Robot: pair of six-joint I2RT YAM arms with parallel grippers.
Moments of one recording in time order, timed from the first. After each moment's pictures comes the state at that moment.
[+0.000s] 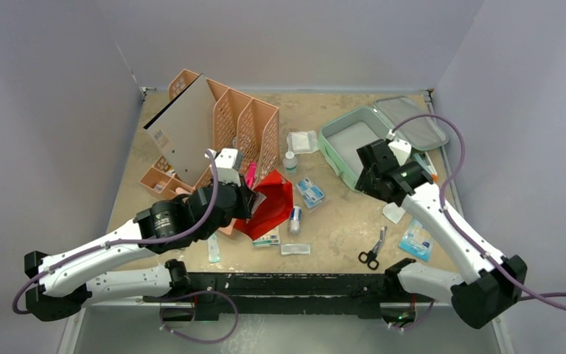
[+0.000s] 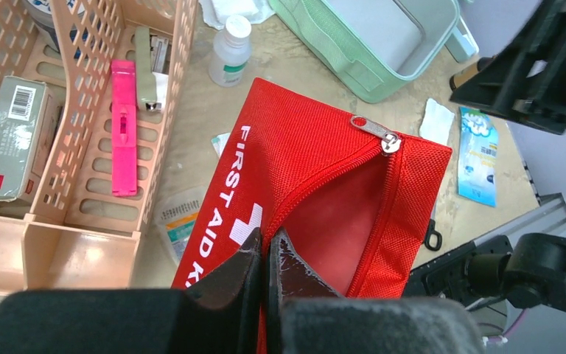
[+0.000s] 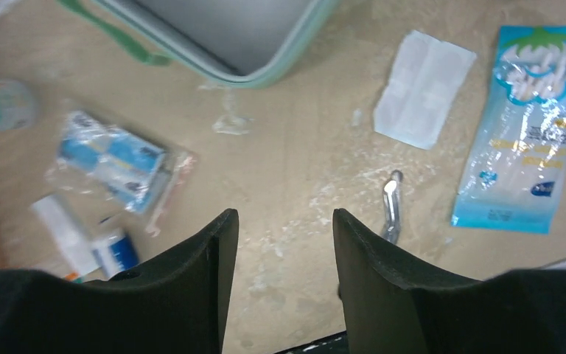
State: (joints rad) left arm -1.15 0.90 1.03 -0.66 -0.58 -0.71; right arm 0.51 1.11 1.10 -1.03 0.45 0.83
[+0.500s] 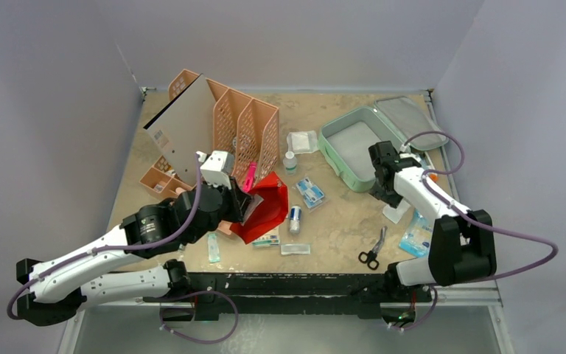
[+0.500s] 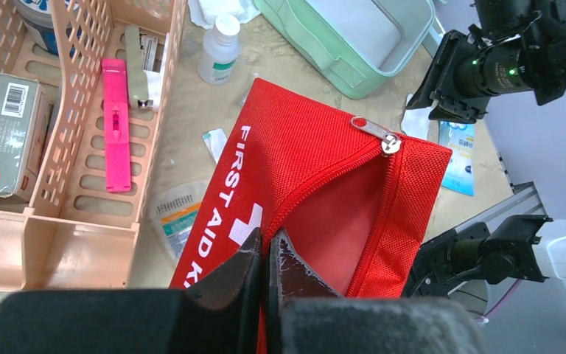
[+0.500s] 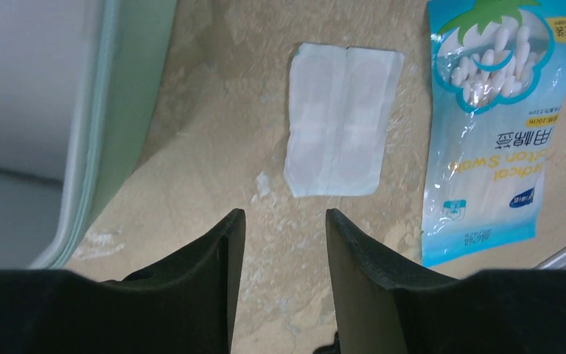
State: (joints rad) left arm -1.15 0.82 1.01 -0.68 -0.53 -0.70; right arm 0.22 1.38 0.91 -0.85 0.45 0.81
